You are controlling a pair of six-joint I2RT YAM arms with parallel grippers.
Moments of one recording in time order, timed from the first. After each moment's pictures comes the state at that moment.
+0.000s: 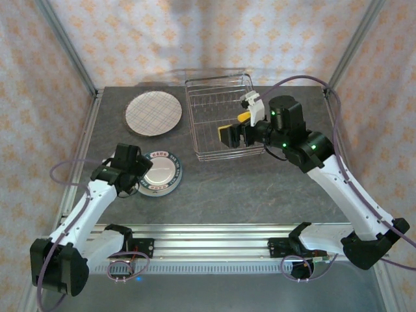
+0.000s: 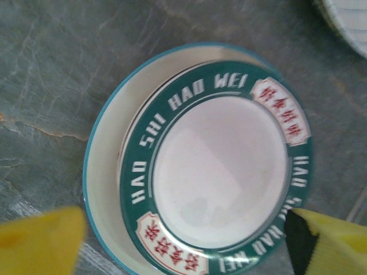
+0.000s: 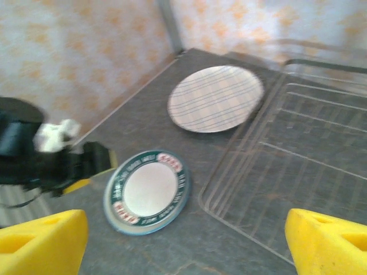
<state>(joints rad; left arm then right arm) -0.15 0.99 0.75 -0.81 -0.12 -1.11 0.61 1.18 1.43 -0.67 -0.21 0.17</state>
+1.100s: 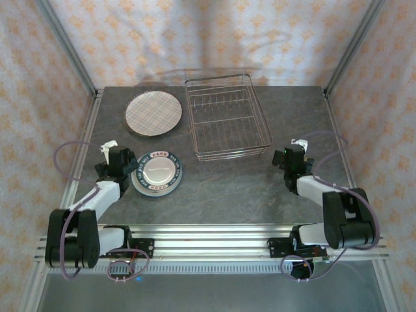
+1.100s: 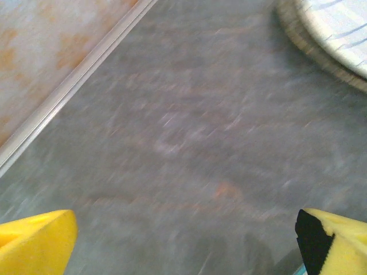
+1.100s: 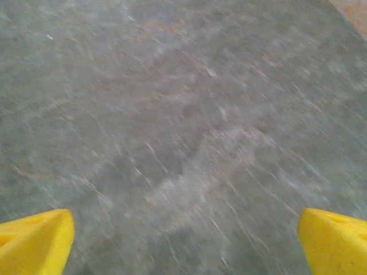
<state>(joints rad) 0.06 1.24 0.44 0.12 -0.44 -0.25 0.11 1.38 0.46 0.24 0.34 0.21</state>
